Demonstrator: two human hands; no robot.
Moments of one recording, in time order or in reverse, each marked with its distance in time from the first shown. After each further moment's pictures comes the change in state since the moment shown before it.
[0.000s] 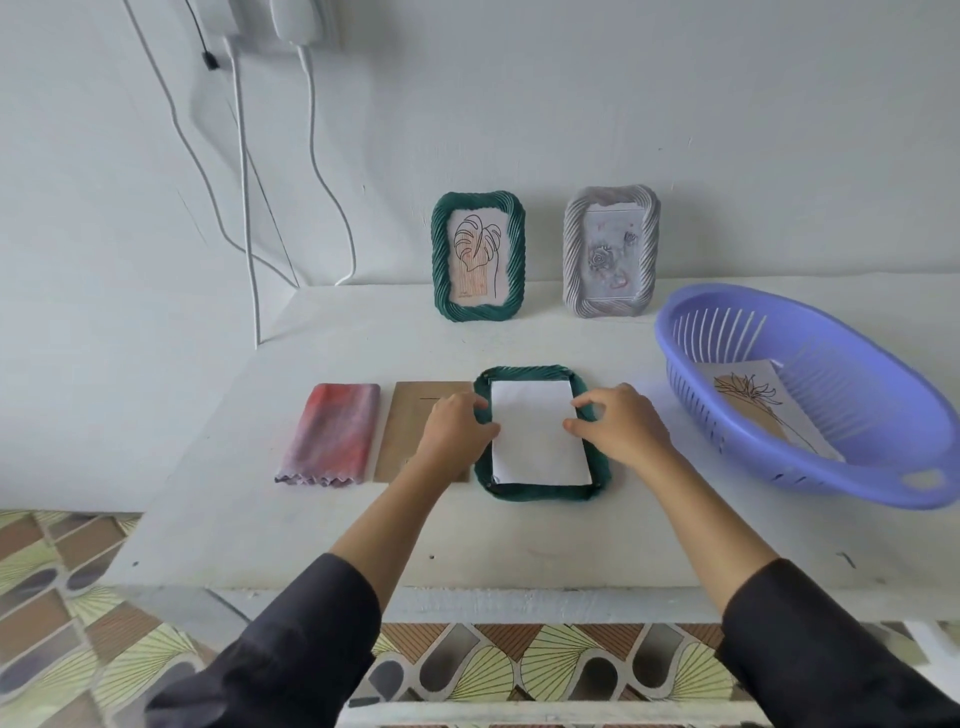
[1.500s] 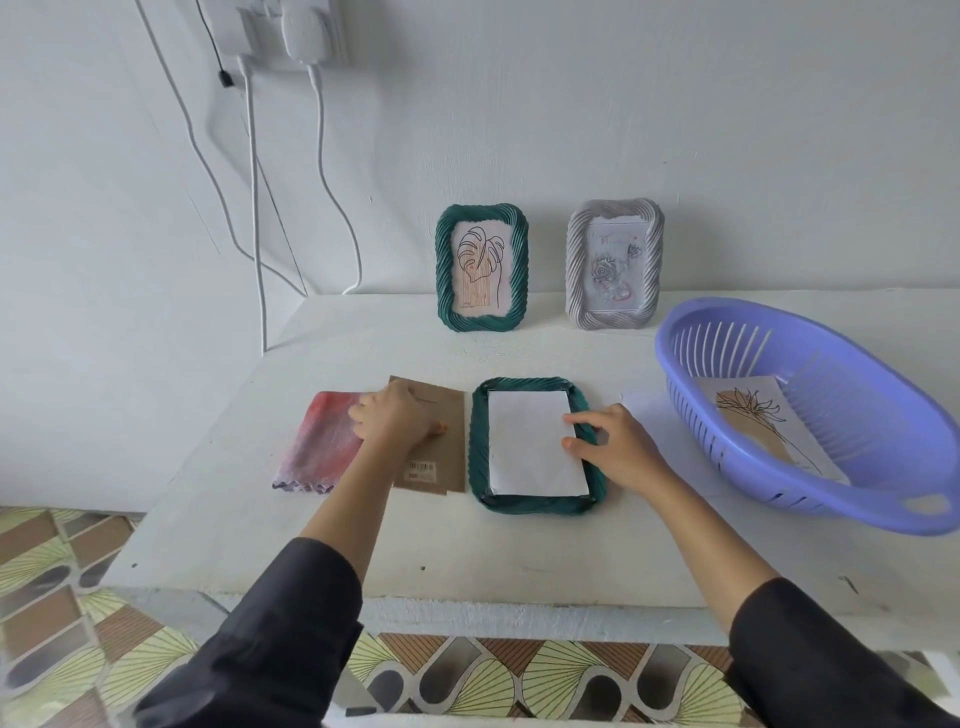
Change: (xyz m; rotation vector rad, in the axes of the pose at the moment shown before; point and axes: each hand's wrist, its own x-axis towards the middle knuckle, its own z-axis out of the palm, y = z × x) left_hand 0.021 -0.019 -0.039 0.090 0.113 -0.451; right_hand 0.013 0.031 0.012 0.109 -0.085 -0.154
